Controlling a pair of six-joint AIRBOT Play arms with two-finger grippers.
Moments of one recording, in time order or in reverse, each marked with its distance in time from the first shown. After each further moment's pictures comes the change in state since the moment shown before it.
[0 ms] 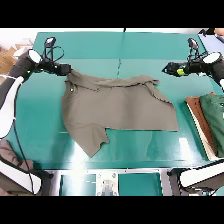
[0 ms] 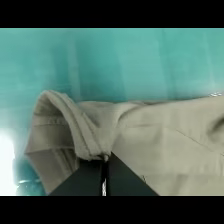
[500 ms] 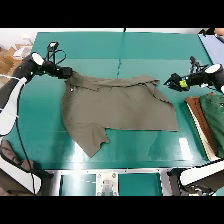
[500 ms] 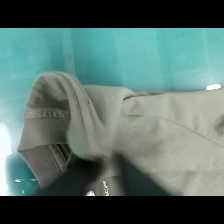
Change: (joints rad) left arm 0.002 -0.032 0.003 -0.005 -0.021 0.016; right arm -0.102 -0.027 -0.143 0.008 0.109 0.125
